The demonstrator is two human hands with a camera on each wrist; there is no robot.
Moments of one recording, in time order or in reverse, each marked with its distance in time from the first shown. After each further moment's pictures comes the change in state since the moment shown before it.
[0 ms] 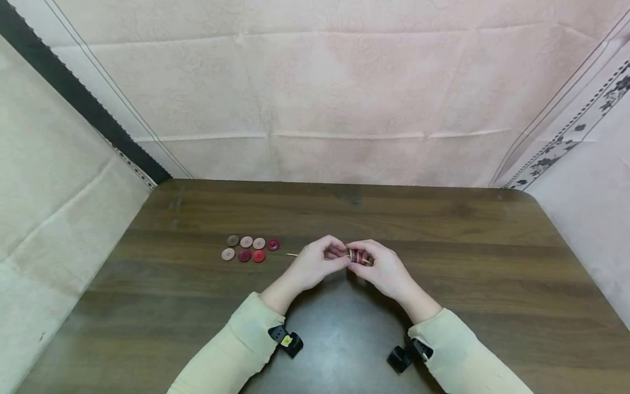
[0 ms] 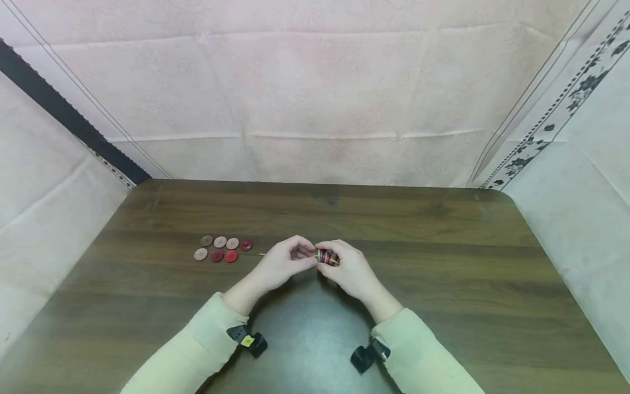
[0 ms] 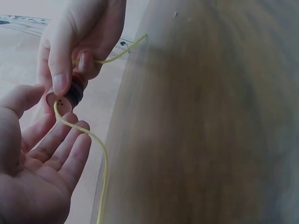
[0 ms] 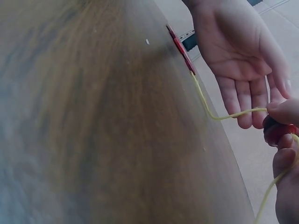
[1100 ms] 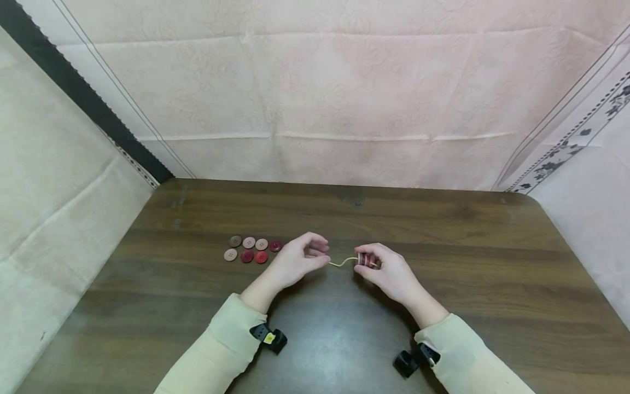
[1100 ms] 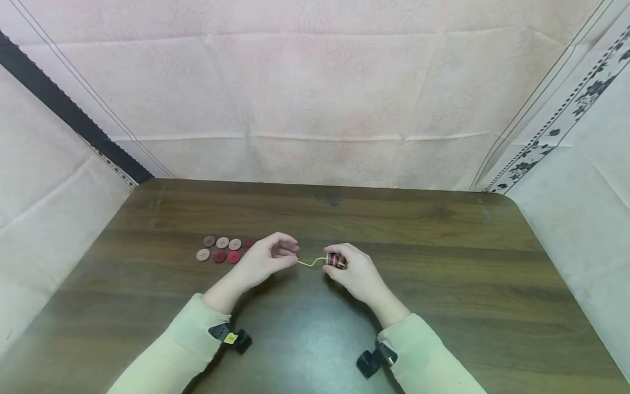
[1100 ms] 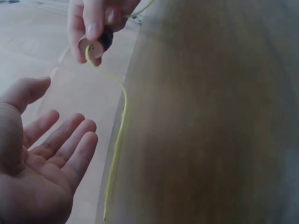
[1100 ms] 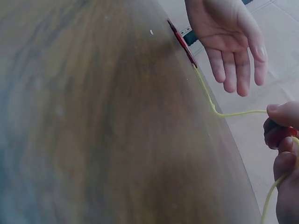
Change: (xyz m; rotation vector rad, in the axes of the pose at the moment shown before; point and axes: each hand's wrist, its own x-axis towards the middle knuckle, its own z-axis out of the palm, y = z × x) left_hand -0.011 -0.015 -0.038 -0.026 0.021 -0.043; right_hand -0.003 0.005 -0.003 -0.018 -0.007 0.082
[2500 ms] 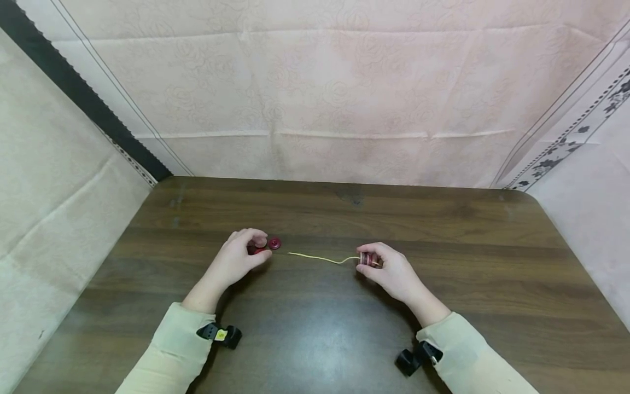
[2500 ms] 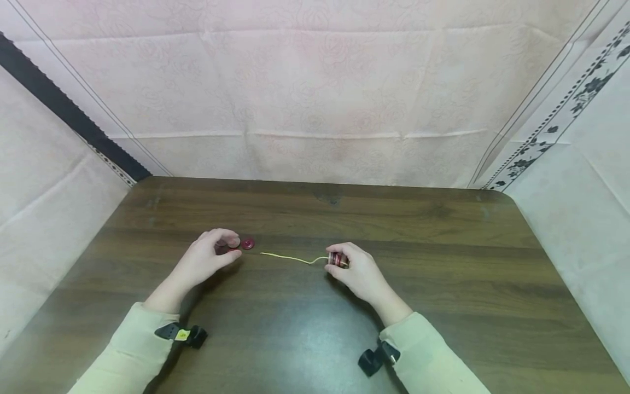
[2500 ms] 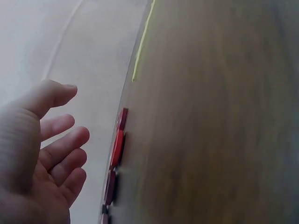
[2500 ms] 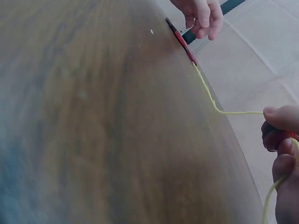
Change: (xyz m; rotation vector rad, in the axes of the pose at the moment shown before) left_hand -0.041 -0.035 -0.080 0.459 0.221 0.008; right_hand -0.004 0.010 -0.002 -0.016 0.009 -0.035
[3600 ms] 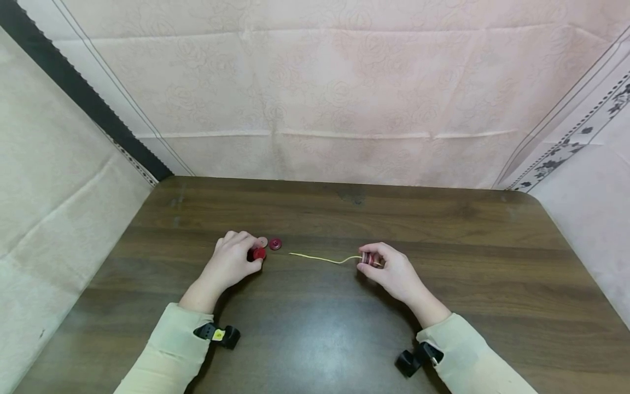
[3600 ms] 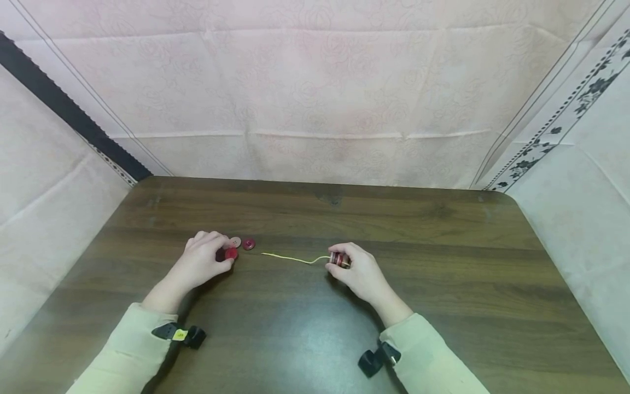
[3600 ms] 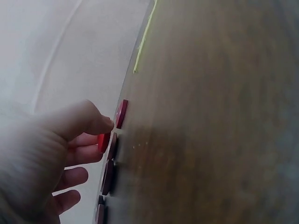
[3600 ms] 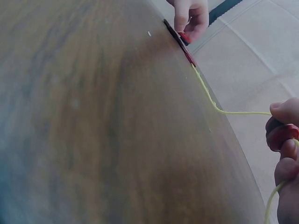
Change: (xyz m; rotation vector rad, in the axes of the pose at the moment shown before) left_hand -0.004 -0.009 -0.003 0.364 -0.018 0.078; right_hand 0.000 -0.001 0.000 0.053 0.020 0.025
